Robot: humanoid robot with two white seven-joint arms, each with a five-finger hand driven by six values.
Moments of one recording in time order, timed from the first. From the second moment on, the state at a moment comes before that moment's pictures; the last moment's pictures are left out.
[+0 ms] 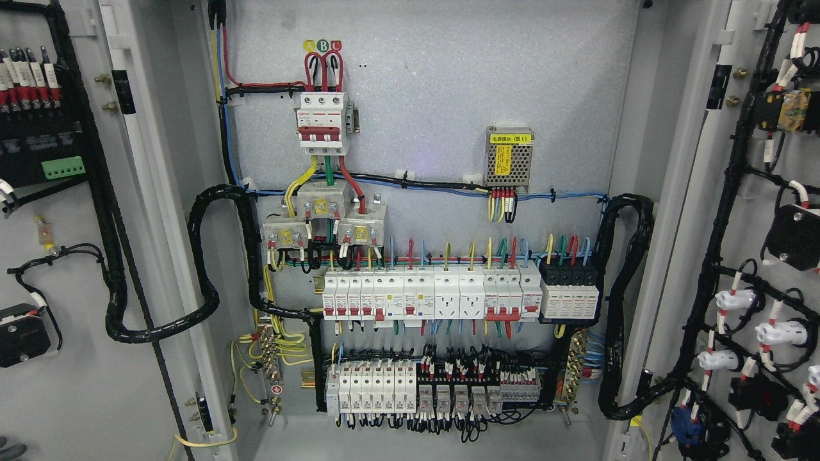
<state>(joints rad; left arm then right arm) 0.08 0.68 0.50 -1.27 0.82 -0.01 -0.94 0.43 -0.41 0.06 -1.56 -0.47 -0.67 0.24</state>
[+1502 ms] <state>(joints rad) 0.32 0.14 0.04 -1.78 0.12 -0.12 -0.26 0.35 -0.13 0.18 -1.60 -0.19 -0.65 0.16</state>
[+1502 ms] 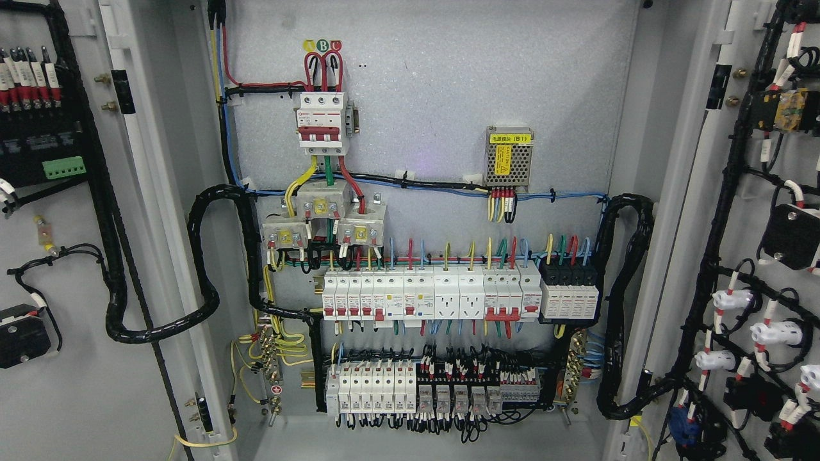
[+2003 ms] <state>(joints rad) 0.34 0.06 -0.02 -1.80 0.08 -0.15 -0.21 0.37 -0.10 0.24 -1.59 -0.18 -0.65 0.15</state>
